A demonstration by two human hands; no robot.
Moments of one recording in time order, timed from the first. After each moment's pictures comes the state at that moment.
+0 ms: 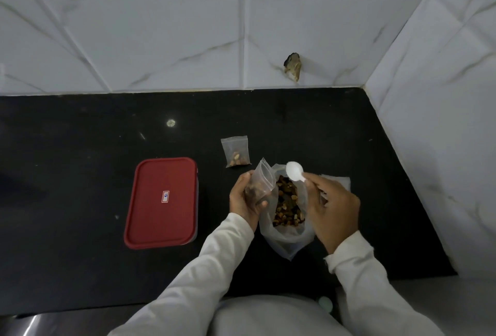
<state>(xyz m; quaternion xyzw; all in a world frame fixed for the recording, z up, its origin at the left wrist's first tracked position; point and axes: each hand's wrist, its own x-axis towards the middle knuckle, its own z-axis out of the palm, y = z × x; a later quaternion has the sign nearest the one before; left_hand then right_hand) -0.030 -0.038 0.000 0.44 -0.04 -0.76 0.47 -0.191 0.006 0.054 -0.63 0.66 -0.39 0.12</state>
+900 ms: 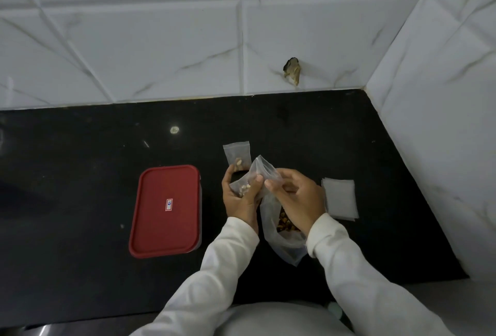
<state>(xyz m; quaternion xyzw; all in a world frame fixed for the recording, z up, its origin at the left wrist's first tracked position) -0.030 -0.038 0.015 0.46 -0.13 -0.64 0.60 -0.151 -0.023 0.062 -0.51 0.65 -0.37 0.42</state>
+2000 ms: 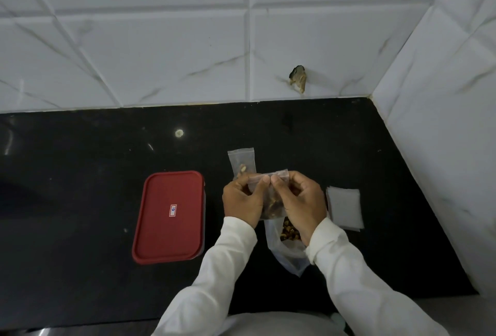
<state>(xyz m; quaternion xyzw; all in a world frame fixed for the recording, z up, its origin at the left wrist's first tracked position) -0.015 -0.044 0.056 0.61 -0.42 -0.50 0.45 -0.139 -0.032 0.073 -0.46 0.64 -0.42 0.45</state>
